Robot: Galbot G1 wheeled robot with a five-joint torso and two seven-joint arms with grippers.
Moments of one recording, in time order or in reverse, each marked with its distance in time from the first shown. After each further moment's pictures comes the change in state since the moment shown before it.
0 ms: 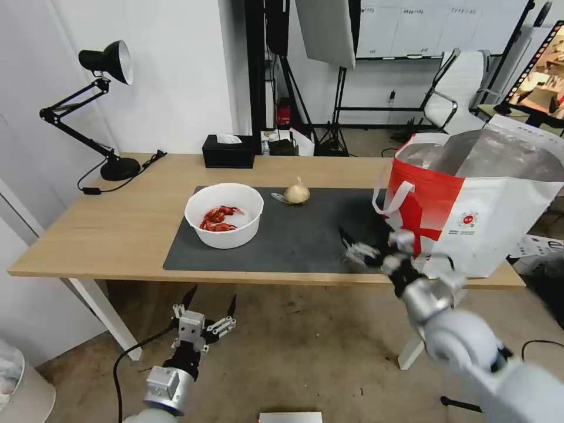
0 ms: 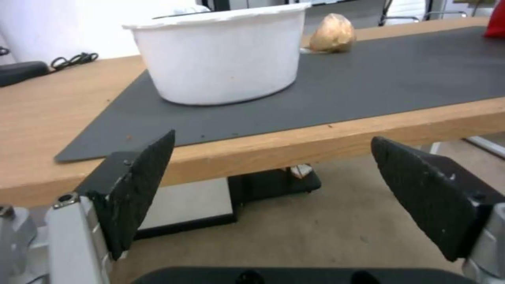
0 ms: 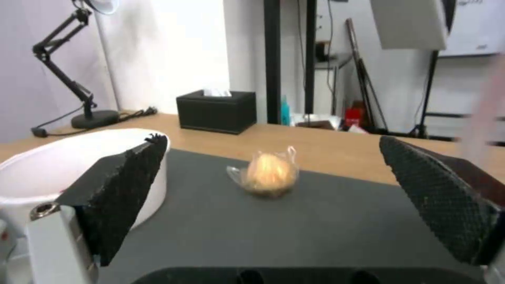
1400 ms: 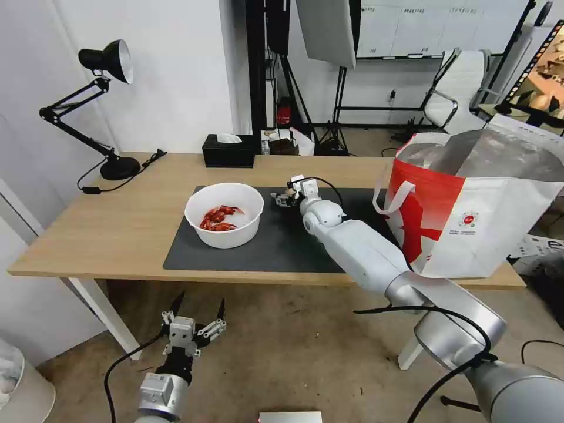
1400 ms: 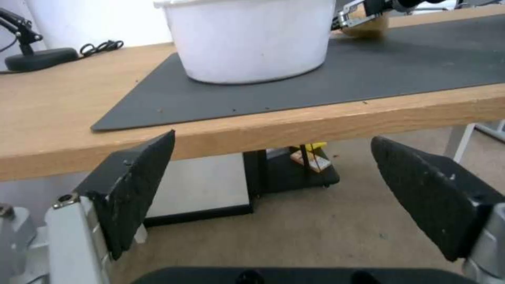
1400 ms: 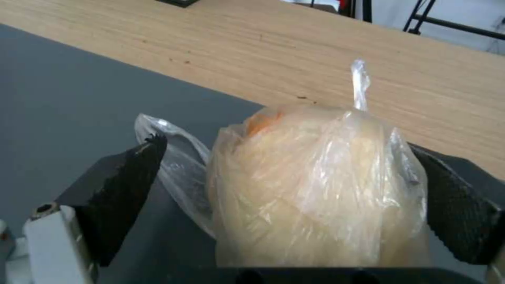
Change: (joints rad) left arm 0.016 -0.039 -0.024 0.032 0.023 -0.024 -0.022; right arm 0.737 0.688 -0.410 -1.158 -0.180 -0.238 -0.003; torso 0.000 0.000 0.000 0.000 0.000
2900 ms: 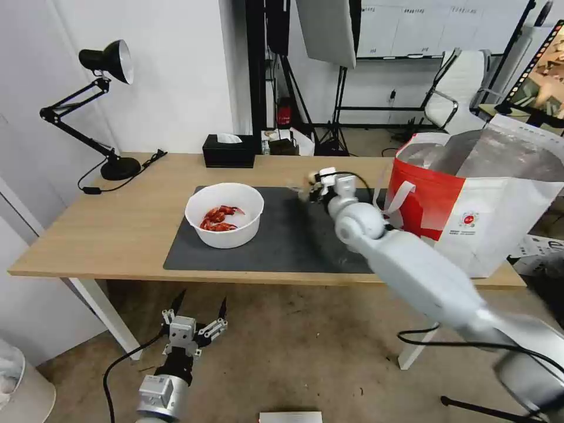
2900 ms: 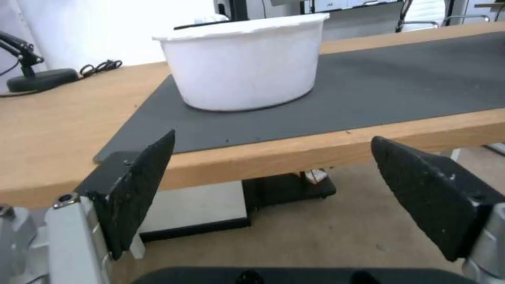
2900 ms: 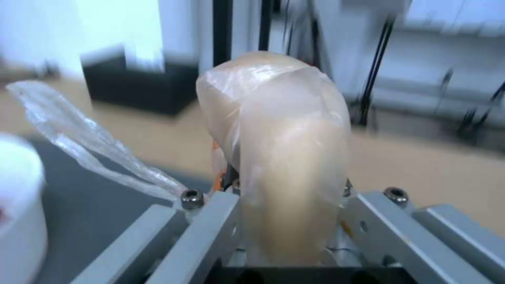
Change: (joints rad) left arm 0.024 0.009 0.004 -0.053 0.011 -0.006 -0.003; right arm -0.205 -0.457 0.128 0.840 0.181 -0.077 0.239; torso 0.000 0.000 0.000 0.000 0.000
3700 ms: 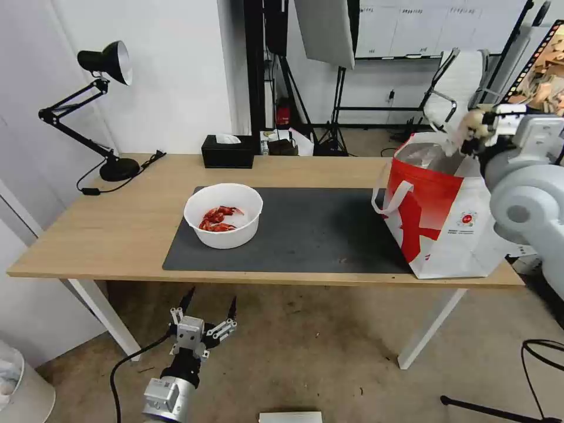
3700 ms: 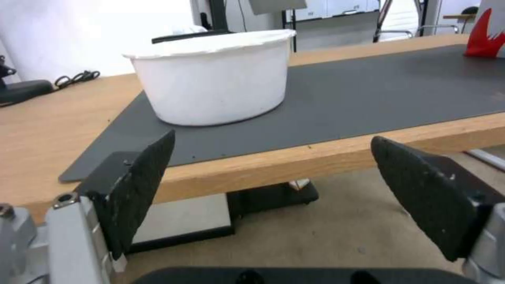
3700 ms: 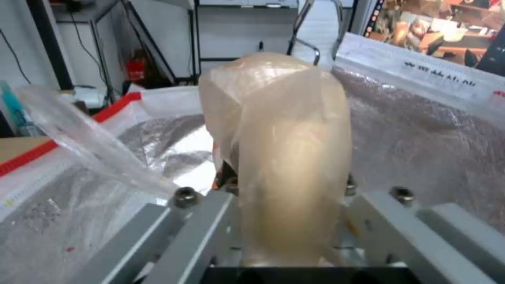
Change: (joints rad) left arm 0.008 0.019 0.042 -0.028 0.009 -0.008 0.006; right arm -0.213 -0.438 0.467 0.357 0.451 -0.250 0.472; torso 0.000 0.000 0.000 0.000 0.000
